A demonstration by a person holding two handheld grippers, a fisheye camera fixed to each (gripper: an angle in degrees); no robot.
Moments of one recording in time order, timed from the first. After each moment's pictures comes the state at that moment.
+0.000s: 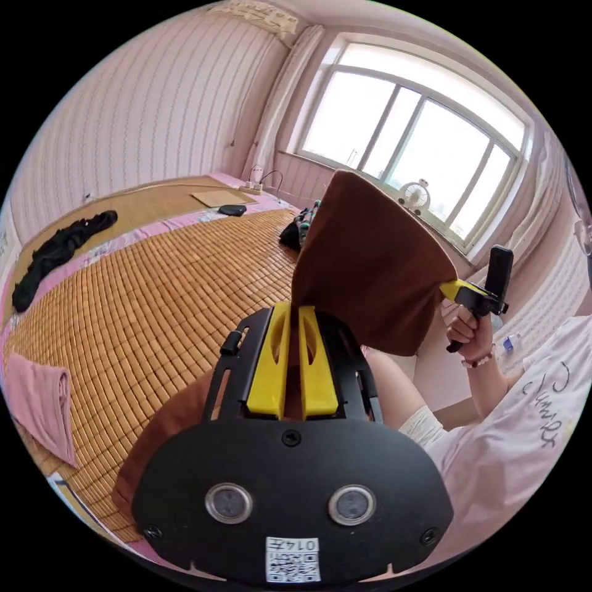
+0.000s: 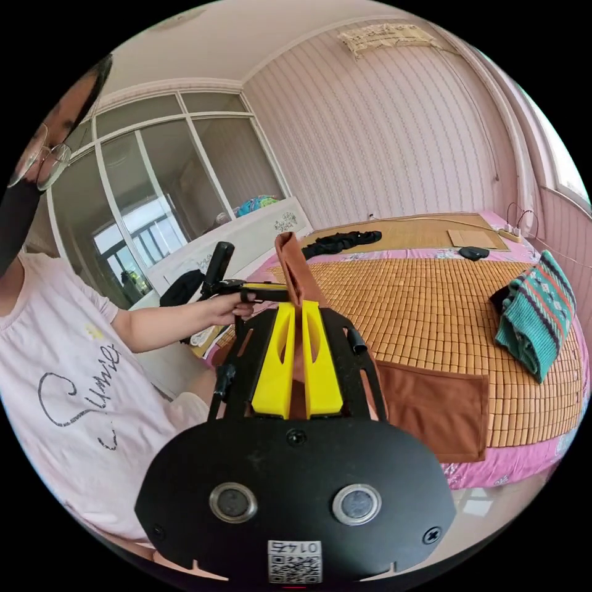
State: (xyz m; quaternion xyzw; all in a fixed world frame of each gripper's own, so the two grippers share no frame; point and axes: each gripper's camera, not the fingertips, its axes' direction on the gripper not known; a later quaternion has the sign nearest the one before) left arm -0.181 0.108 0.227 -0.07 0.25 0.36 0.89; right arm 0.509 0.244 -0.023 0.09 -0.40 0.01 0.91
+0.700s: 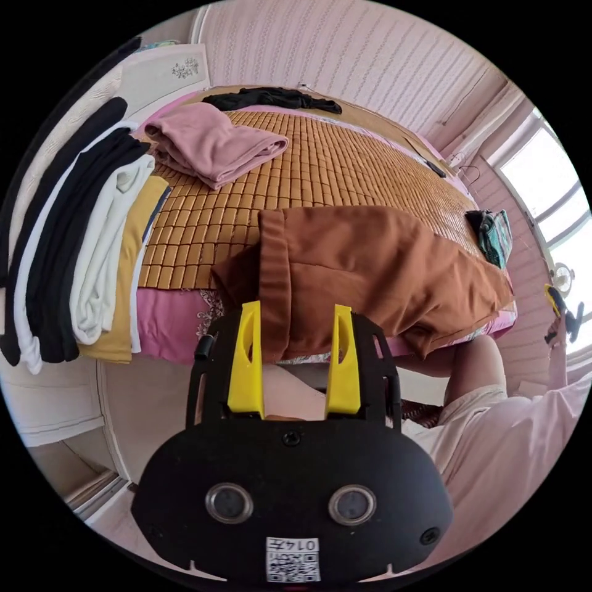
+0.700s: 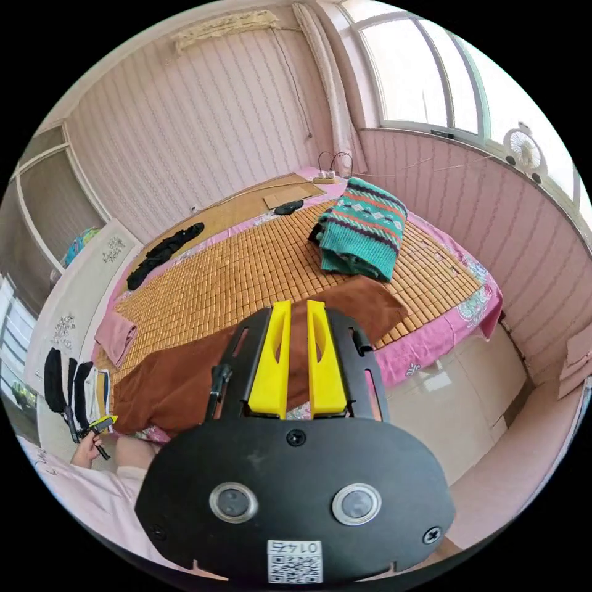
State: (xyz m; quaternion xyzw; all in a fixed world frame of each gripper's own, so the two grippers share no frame) left arm -0.539 0.200 0.185 -0.15 -0.06 0.12 0.98; right arm 0.530 0.185 0.070 -0.03 -0.10 0.20 0.98
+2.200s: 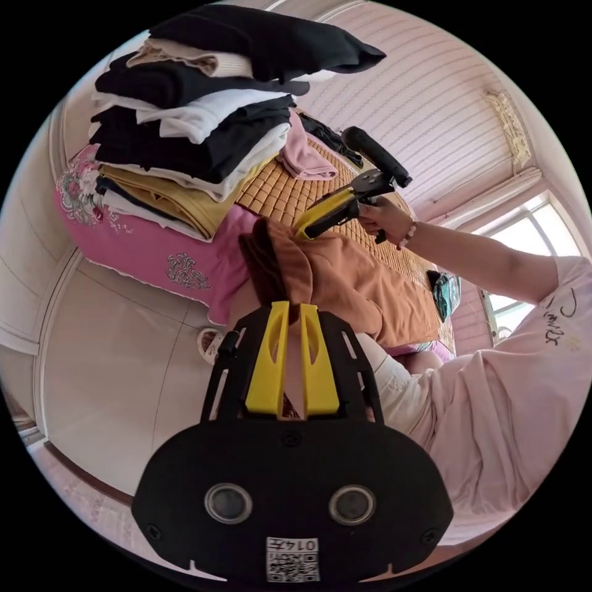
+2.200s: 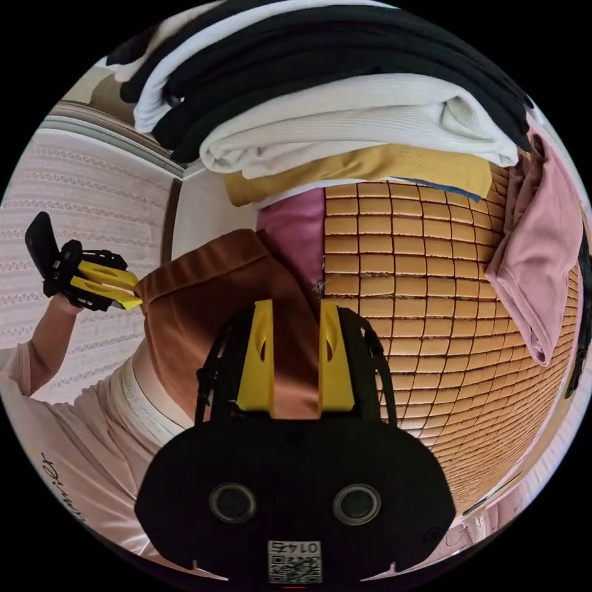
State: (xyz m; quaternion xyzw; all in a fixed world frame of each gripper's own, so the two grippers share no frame) left arm -0.874 0.392 0.024 -0.04 0.10 -0.06 0.99; right arm -0.251 0.019 0.247 -0.27 -0.36 -0.59 0.67
